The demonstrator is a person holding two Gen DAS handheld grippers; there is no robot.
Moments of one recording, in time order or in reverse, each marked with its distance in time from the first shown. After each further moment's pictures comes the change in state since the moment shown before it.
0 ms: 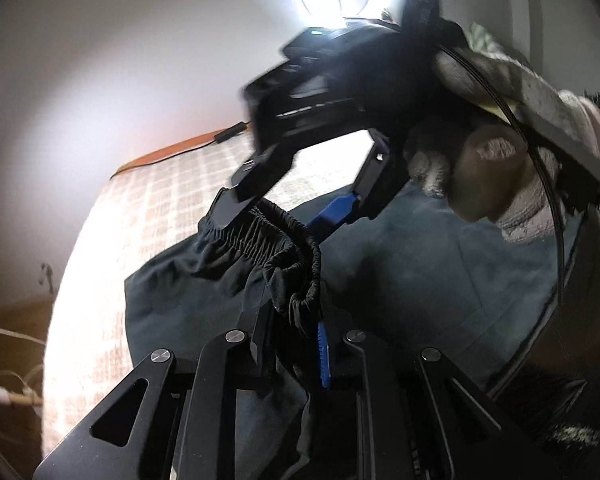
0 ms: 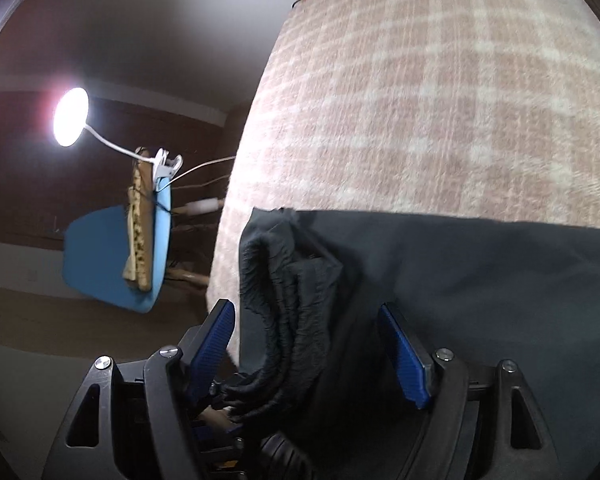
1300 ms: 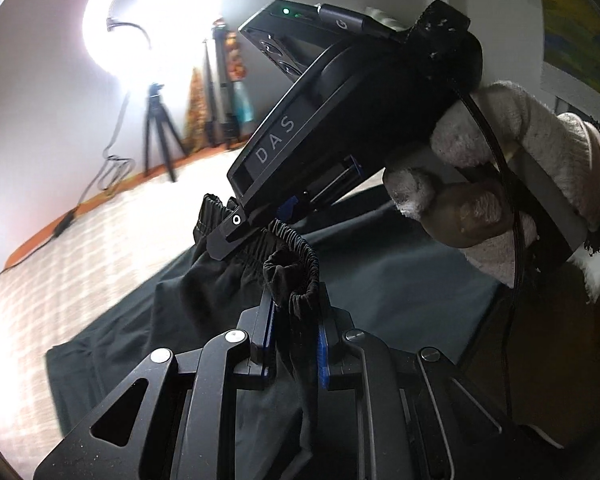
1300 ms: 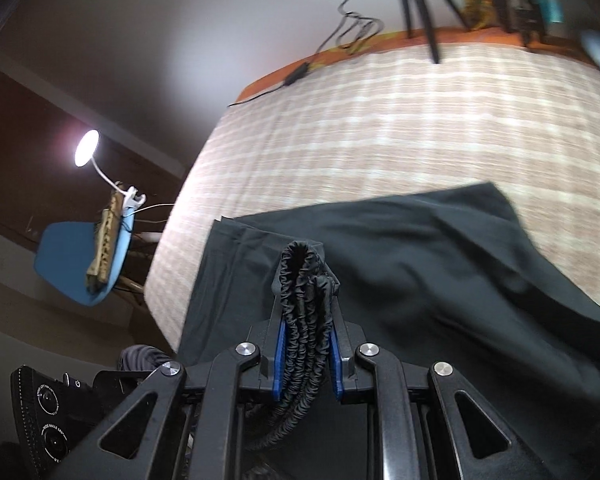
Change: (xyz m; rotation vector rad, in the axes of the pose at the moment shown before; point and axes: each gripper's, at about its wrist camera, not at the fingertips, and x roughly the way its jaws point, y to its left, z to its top) left arm 0.045 -0.282 0.142 0.133 -0.035 -0.232; right arm -0.238 -0.110 -0.113 -0.092 -0.283 -0.244
